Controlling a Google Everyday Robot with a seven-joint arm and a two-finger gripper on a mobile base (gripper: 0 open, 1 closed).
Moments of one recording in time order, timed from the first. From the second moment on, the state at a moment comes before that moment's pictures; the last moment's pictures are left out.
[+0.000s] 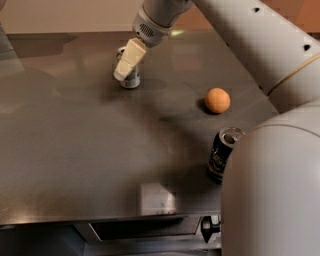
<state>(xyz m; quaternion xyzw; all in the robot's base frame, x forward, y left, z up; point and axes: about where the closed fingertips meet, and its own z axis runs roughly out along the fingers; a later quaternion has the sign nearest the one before) 0.684 0.061 0.939 -0.55 0.78 0.12 0.26</state>
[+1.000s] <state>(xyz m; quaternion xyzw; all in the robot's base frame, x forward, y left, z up) 0.745 0.091 0.919 -0.51 0.80 0.11 0.28</state>
